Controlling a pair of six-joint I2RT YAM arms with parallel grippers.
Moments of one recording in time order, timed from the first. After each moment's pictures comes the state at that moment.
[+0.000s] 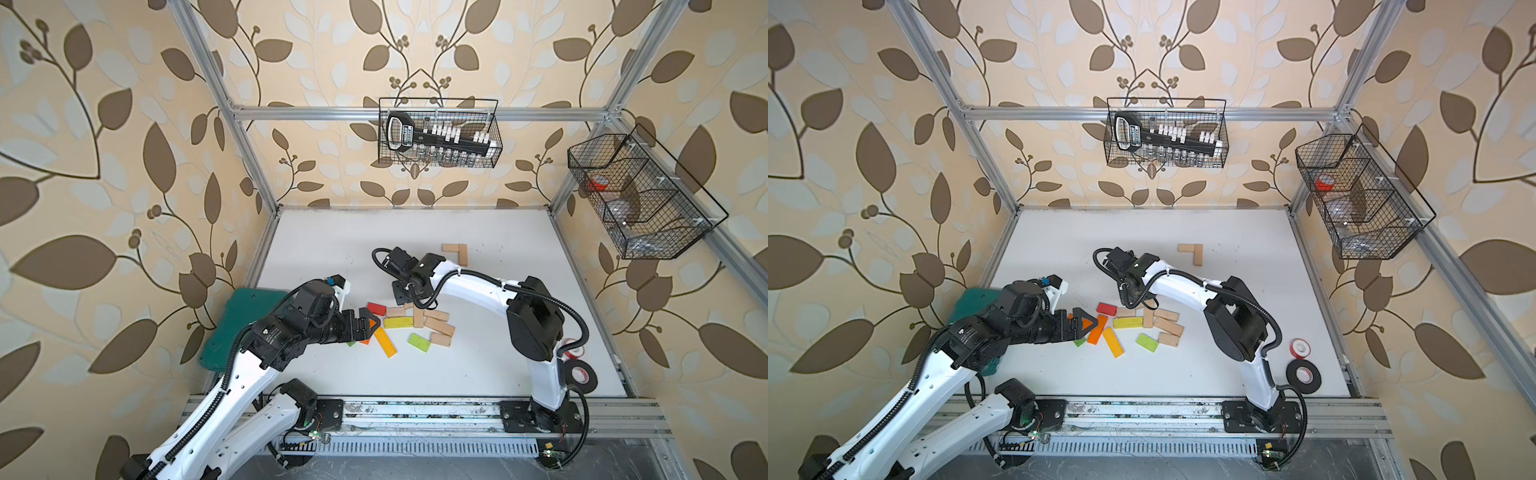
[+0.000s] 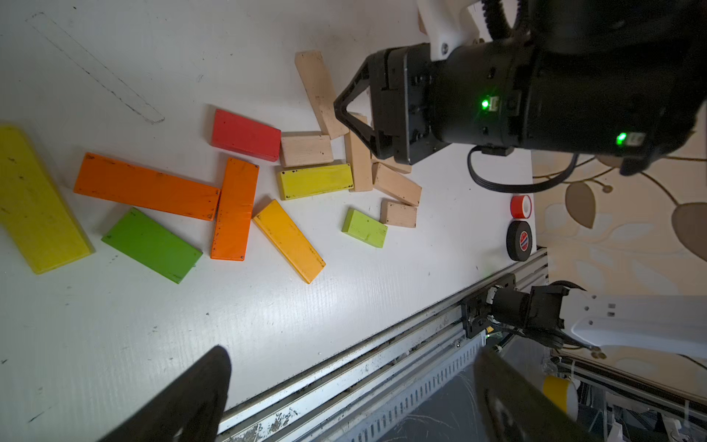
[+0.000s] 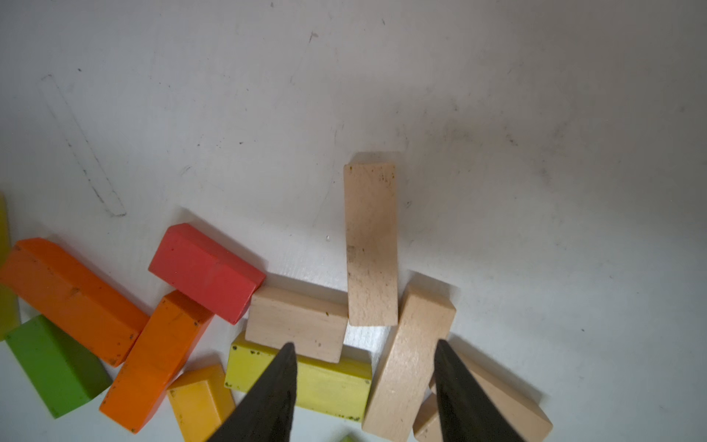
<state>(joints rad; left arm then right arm) -0.52 0.74 0.86 -0.95 0.30 -0.66 0.85 2.06 1.66 -0.86 0.20 0.59</state>
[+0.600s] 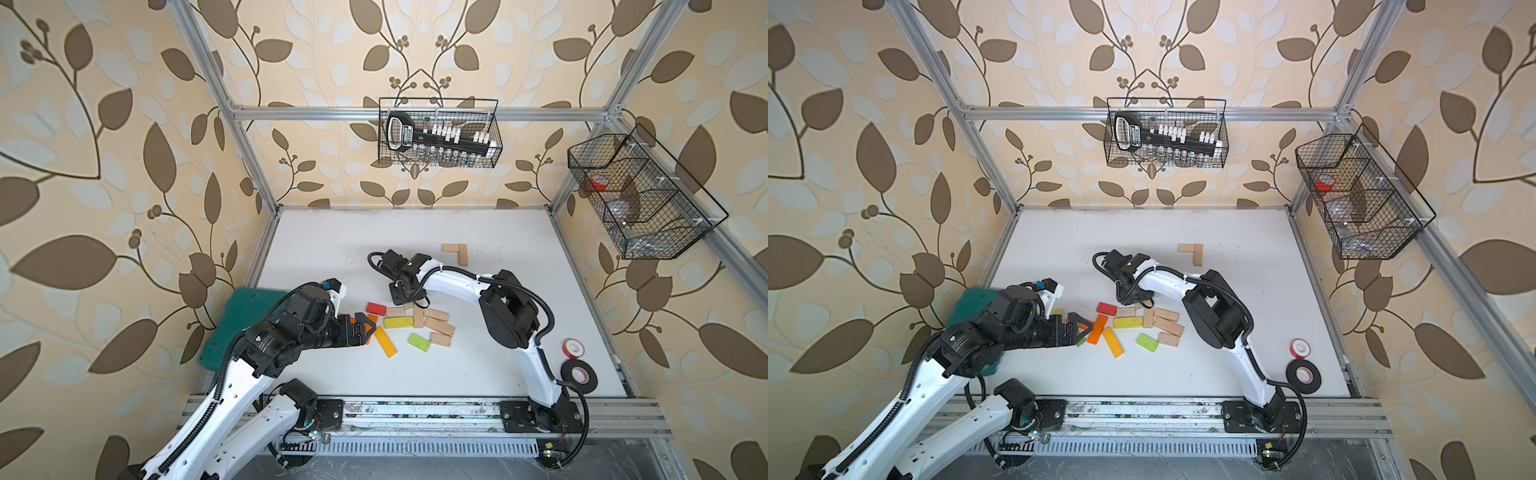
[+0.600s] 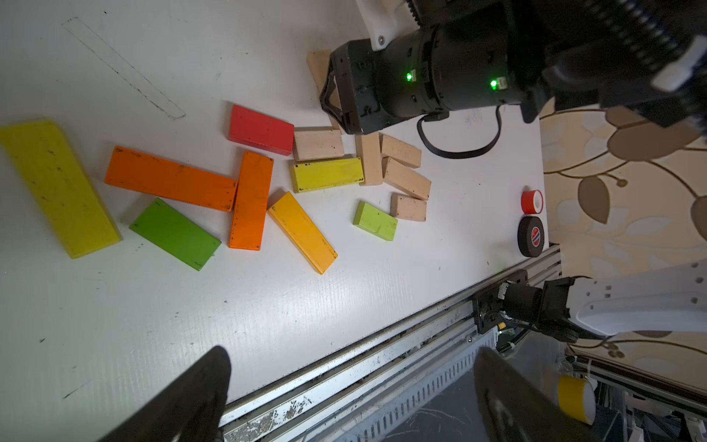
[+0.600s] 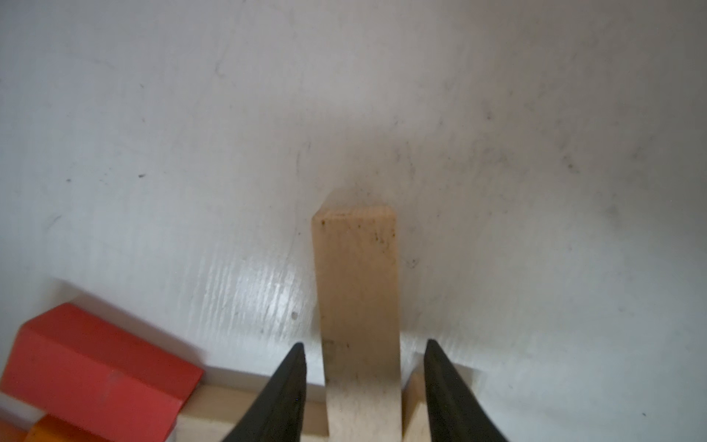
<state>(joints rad) -0.52 0.70 0.86 -1.01 0.28 -0.64 0.82 2.24 1.77 -0.87 0.21 0.58</state>
